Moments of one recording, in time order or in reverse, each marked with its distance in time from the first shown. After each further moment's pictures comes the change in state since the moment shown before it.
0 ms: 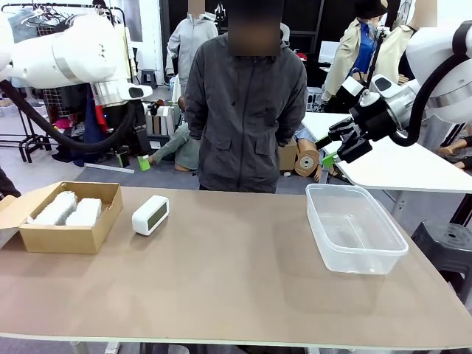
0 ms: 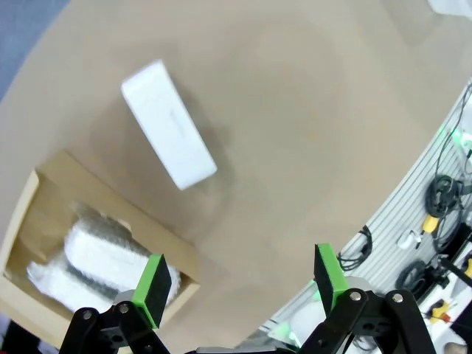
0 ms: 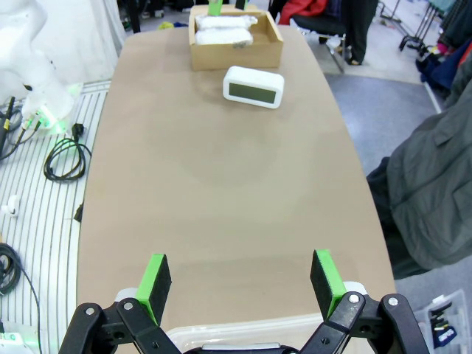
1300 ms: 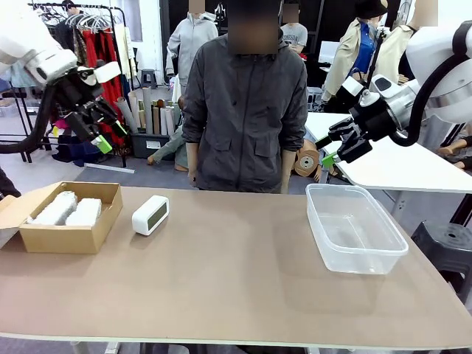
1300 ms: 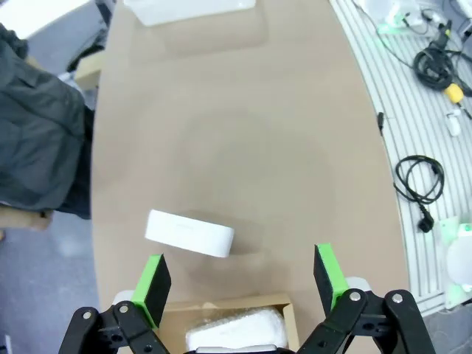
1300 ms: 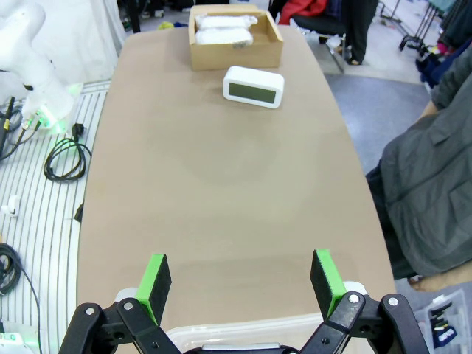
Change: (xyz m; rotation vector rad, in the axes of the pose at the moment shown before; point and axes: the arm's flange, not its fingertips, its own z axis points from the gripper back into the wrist) left arm -0.105 0.008 0.068 -0.028 -0.444 -0.949; right arm 0.000 0.000 0.000 0.000 0.000 0.000
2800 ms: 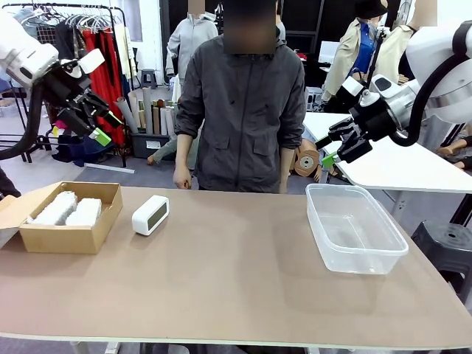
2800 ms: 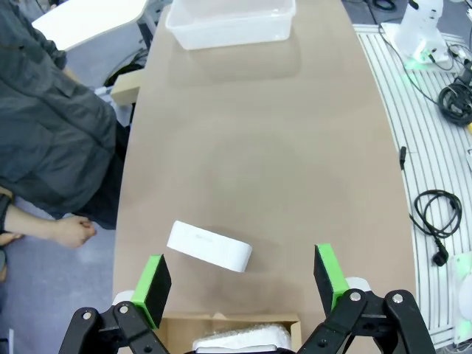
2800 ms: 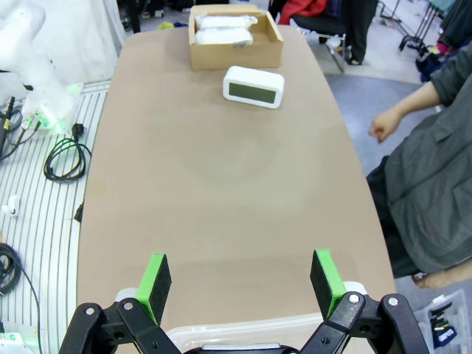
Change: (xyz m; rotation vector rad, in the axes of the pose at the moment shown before) left arm -0.009 -0.012 0.016 0.108 -0.109 0.047; right arm 0.000 0.000 0.000 0.000 0.000 0.000
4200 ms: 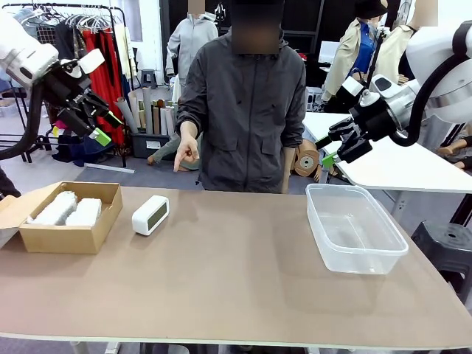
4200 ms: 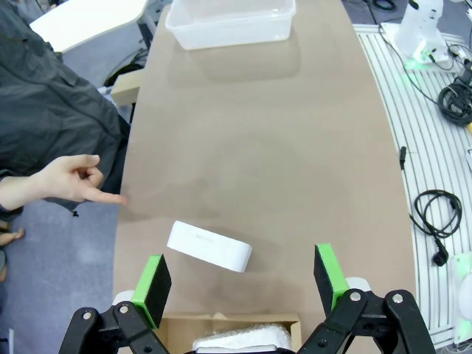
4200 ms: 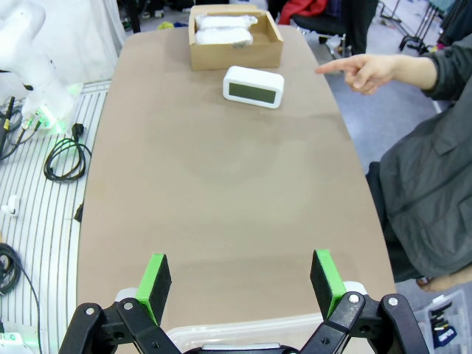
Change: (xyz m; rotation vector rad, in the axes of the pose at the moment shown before) left arm 0.000 0.000 0.000 0.000 0.000 0.000; right arm 0.000 0.000 0.000 0.000 0.000 0.000
